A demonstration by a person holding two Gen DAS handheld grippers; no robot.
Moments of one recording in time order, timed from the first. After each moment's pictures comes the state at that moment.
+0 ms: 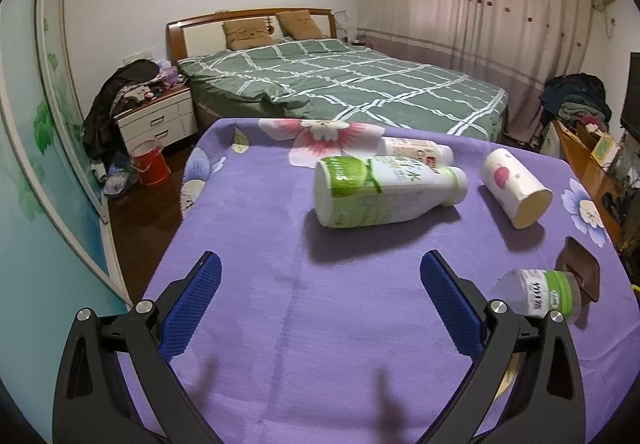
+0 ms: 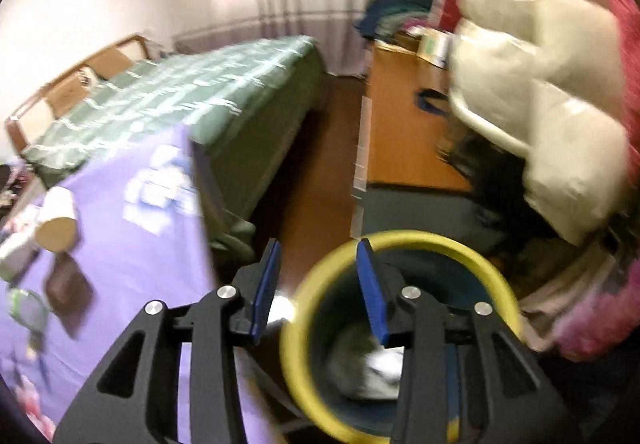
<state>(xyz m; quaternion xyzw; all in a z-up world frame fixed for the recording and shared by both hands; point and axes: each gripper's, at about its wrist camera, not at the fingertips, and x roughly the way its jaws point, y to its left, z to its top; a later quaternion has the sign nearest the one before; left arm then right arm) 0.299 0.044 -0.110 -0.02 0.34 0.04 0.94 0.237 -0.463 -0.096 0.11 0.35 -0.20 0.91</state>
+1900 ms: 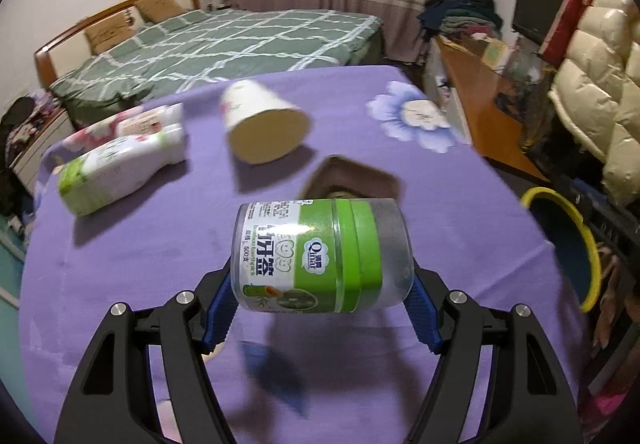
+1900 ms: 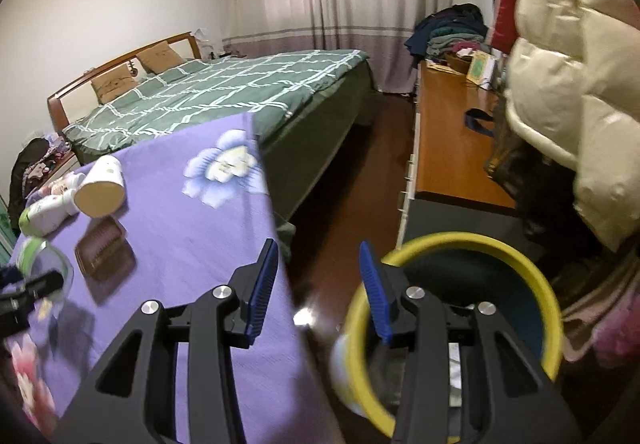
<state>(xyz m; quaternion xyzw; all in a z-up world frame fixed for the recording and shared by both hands) 0.275 -0.162 -0.109 0.06 0.41 -0.17 0.89 0.209 -0.434 -0.112 0.08 0.33 -0.13 0.93</state>
